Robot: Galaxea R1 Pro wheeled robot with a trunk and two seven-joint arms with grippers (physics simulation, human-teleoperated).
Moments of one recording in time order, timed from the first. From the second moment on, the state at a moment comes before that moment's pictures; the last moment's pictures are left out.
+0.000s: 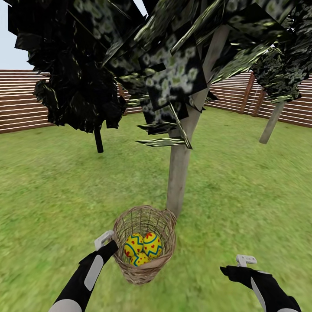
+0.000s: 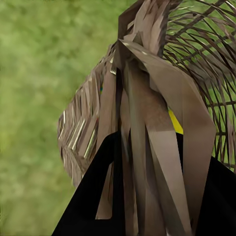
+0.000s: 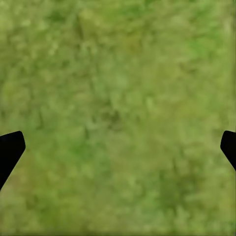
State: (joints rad) left arm -0.48 -0.11 0.23 -0.74 0.40 0.29 0.12; right arm -0.48 -0.15 -0.39 -0.53 0.25 0.30 0.32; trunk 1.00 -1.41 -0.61
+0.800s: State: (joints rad) left arm -0.48 -0.11 0.23 -0.74 0.40 0.29 0.11; right arm -0.48 -0.15 -0.39 -0.53 0.25 0.30 0.32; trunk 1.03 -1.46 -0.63
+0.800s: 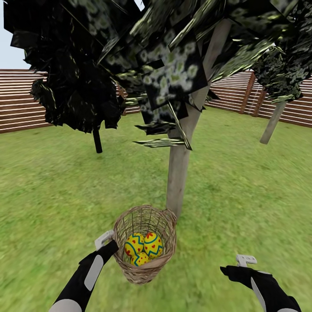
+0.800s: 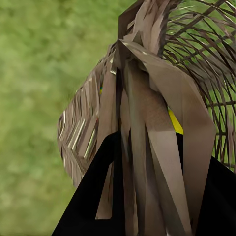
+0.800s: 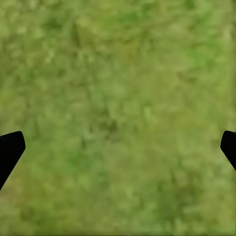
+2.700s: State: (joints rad) left arm -0.48 -0.11 0.24 -0.73 0.40 0.29 0.08; right arm -0.48 -0.19 -0.39 -0.54 0.25 0.30 0.53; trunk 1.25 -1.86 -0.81
